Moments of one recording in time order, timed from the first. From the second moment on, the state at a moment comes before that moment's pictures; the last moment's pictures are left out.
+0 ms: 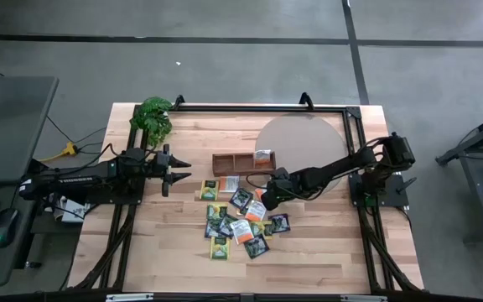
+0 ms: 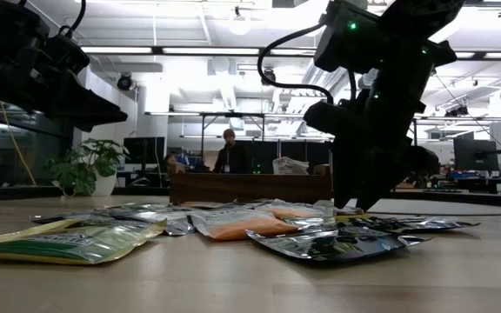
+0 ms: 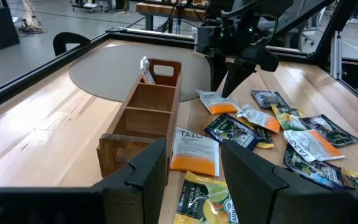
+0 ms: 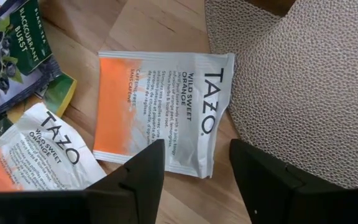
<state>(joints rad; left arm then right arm) 0.21 0.26 0.01 0.05 0.11 -0.06 0.12 1.76 0.87 -0.36 0.19 1.15</state>
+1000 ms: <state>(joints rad) 0.21 0.26 0.01 0.05 0.11 -0.06 0.10 1.78 0.87 -0.39 0.21 1.10</state>
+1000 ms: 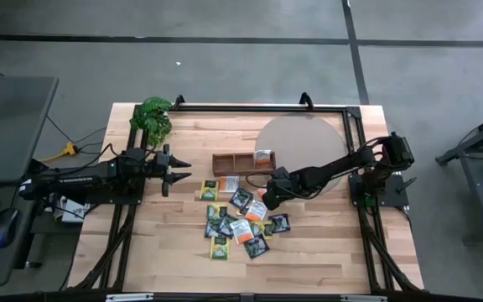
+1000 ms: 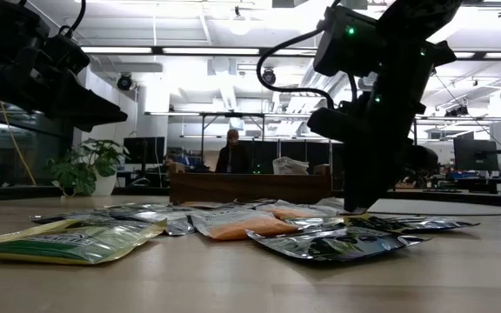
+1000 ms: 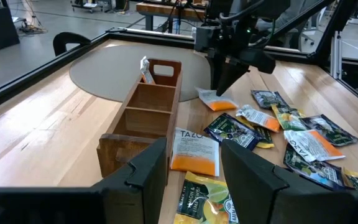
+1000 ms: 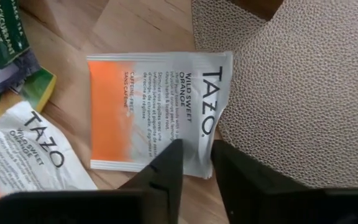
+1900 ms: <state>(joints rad) 0.21 0.26 0.01 0.05 0.11 -0.06 0.15 1.67 0.86 -0.22 0.17 0.88</state>
